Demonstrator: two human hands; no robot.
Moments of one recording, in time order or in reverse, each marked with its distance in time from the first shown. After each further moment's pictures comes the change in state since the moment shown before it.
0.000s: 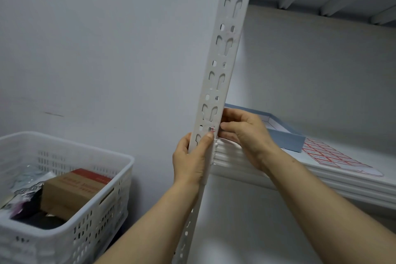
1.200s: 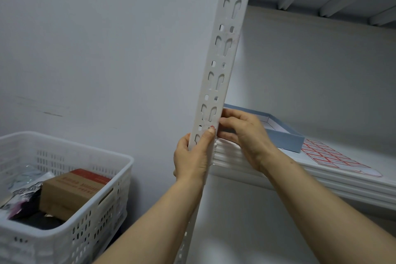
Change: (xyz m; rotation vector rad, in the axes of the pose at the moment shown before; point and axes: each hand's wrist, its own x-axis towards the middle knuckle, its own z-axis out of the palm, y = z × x) left_hand 0.000 0.002 0.008 0.110 0.098 -0.098; right_hand 0.000 0.000 -0.001 0.036 -0.023 -0.017
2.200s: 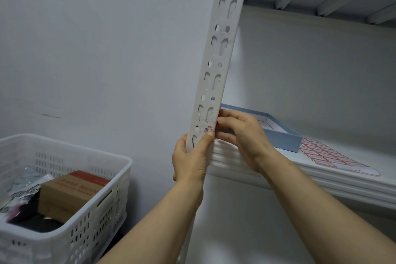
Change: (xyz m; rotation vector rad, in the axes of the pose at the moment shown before) left_hand -0.003 -0.003 0.005 -0.060 -0.003 0.037; right_hand 0.000 0.002 -0.004 0.039 -0.030 -0.027
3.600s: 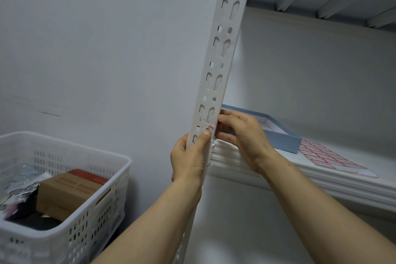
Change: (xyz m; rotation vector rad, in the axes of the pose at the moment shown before) left_hand 0.003 0.004 -0.005 -0.112 -0.072 -0.031; right_hand 0.000 0.002 0.000 -0.006 0.036 0.025
